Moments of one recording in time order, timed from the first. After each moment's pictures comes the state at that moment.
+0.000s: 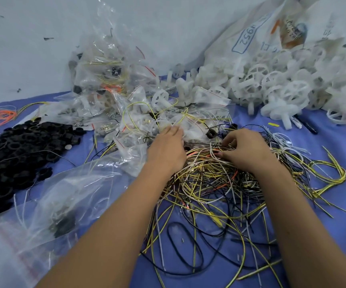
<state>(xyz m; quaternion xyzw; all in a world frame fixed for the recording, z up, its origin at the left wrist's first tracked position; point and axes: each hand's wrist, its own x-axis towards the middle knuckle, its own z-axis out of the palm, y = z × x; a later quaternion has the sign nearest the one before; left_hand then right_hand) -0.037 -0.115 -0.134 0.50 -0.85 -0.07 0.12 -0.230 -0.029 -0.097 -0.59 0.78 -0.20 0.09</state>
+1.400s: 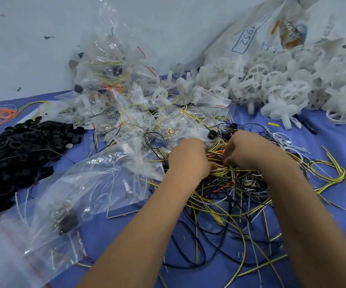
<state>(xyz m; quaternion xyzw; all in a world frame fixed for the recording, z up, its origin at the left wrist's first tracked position) -0.076 -0.062 -0.106 0.55 -0.82 -0.14 0.10 -0.218 -0.025 -0.069 -0.62 0.77 -0.03 0.14</state>
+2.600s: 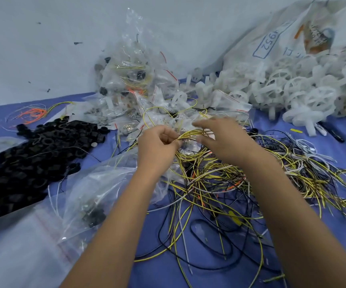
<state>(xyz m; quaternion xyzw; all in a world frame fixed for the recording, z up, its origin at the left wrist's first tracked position) 0.030 -0.079 -0.098 0.55 -0.62 -0.32 0.46 -0.147 -0.055 -0.062 -0.74 0.64 -0.19 0.07</state>
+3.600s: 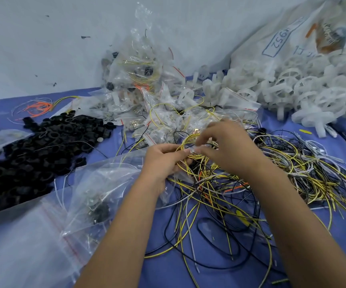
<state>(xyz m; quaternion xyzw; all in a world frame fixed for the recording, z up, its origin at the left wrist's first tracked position) 0.040 -0.067 -0.124 0.47 -0.42 -0.62 0.47 -0.137 -0.046 -0.077 -0.78 0.57 -0.26 0.02</state>
